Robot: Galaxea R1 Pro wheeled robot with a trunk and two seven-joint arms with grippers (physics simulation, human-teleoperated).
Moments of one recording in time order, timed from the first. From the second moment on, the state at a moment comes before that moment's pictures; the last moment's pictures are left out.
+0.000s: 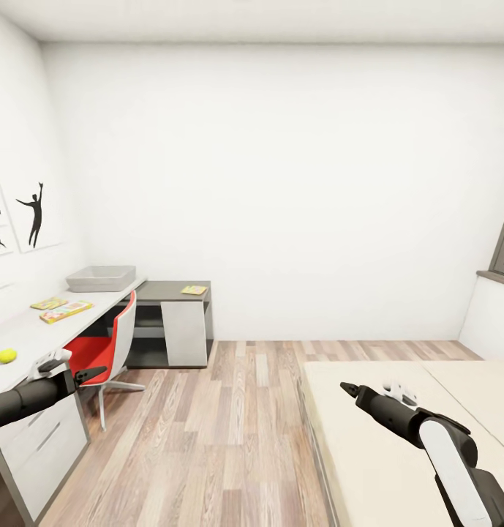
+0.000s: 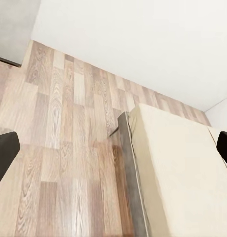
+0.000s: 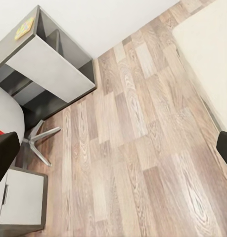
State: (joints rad) left arm -0.26 0.58 0.18 -1.42 0.97 0.86 -0.23; right arm -0.24 -0.14 -0.11 -1.52 -0.87 0.80 -0.25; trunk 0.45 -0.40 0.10
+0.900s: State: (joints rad) left arm -0.26 0.58 0.18 -1.42 0.97 0.86 -0.23; right arm -0.24 -0.14 -0.11 -1.52 -0.87 0.80 -0.25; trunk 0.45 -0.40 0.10
